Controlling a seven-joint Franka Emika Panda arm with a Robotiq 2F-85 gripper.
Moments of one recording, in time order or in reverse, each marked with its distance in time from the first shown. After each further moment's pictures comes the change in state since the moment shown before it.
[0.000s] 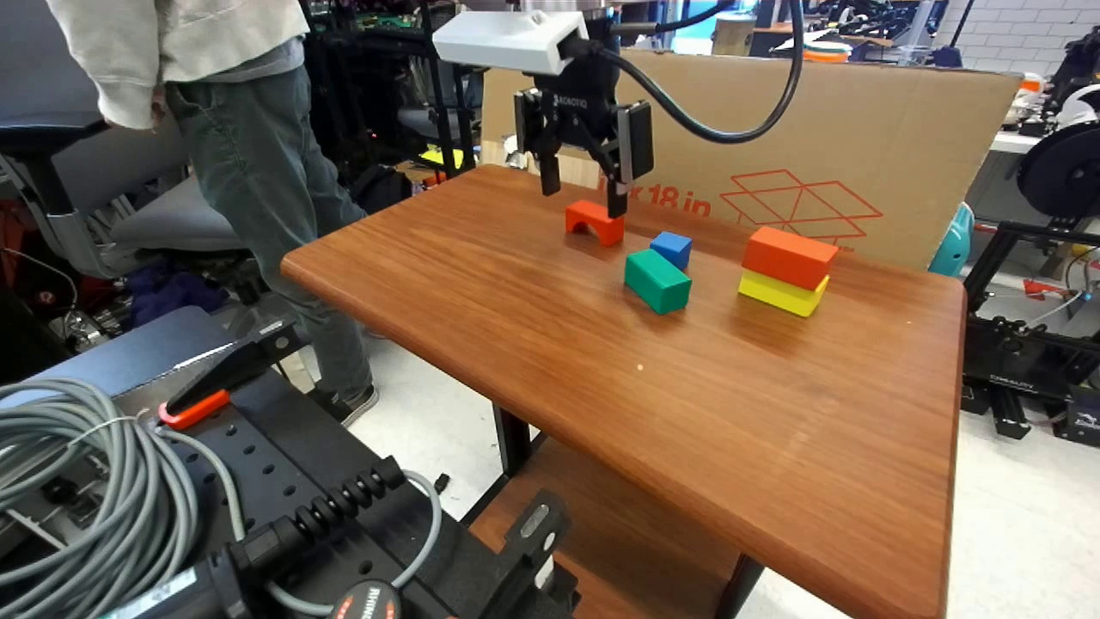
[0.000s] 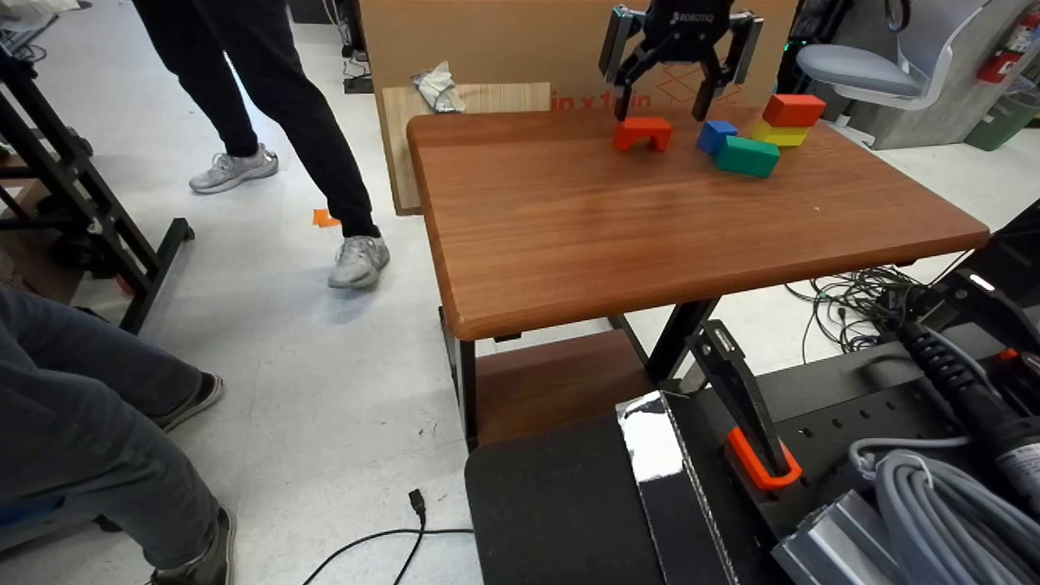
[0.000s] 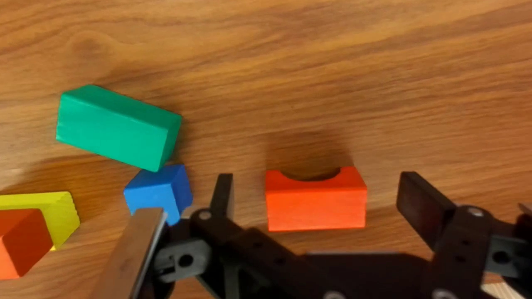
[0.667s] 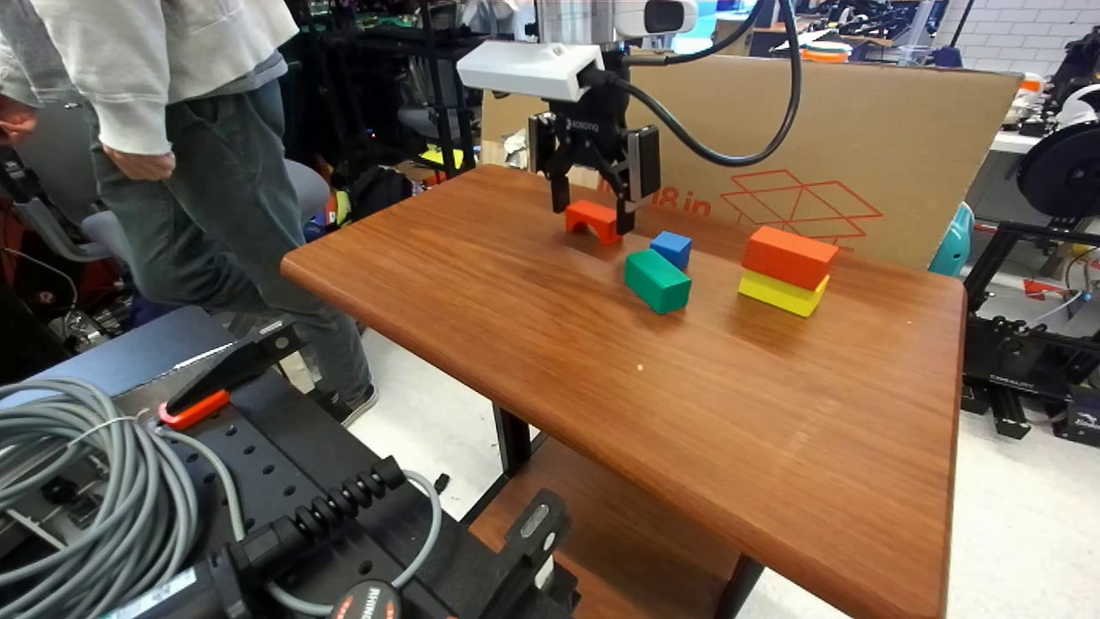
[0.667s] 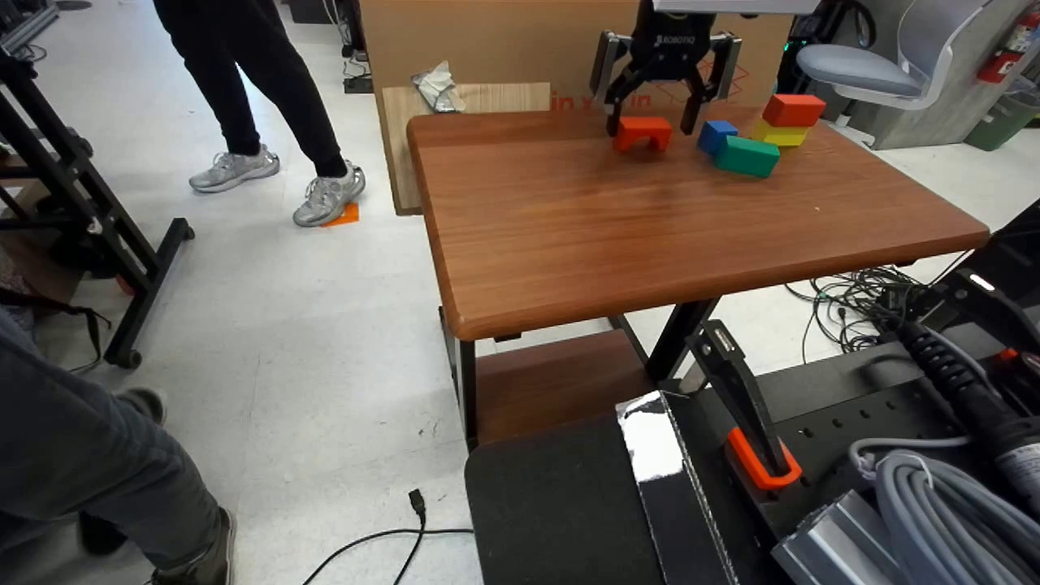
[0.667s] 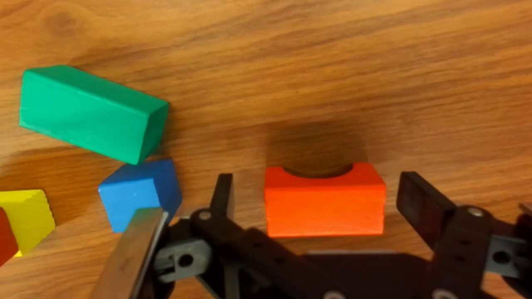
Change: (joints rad) arm 0.004 0.102 -0.008 0.124 0.000 -0.064 0.000
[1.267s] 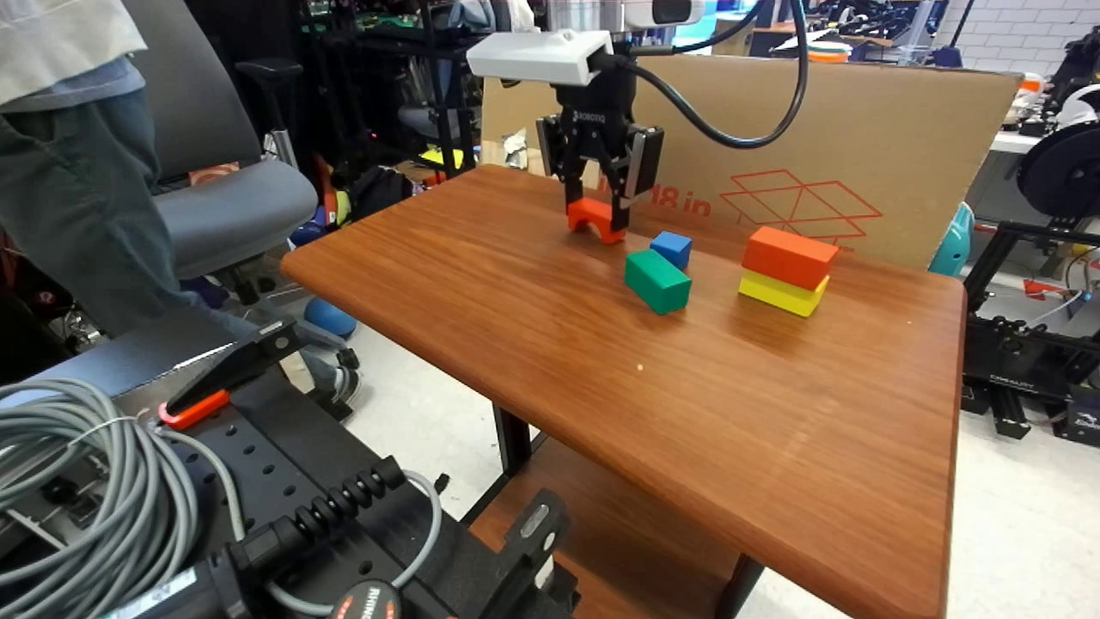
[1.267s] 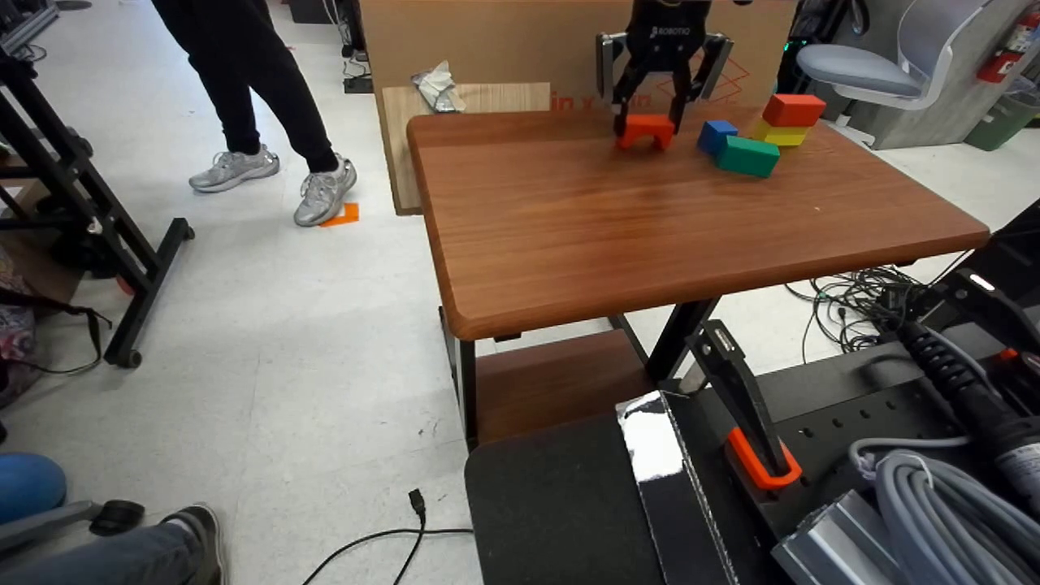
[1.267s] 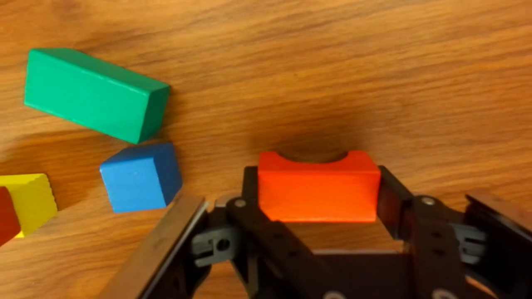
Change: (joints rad) arm 0.001 0.025 -0.001 0.071 0.000 -0.074 0.000
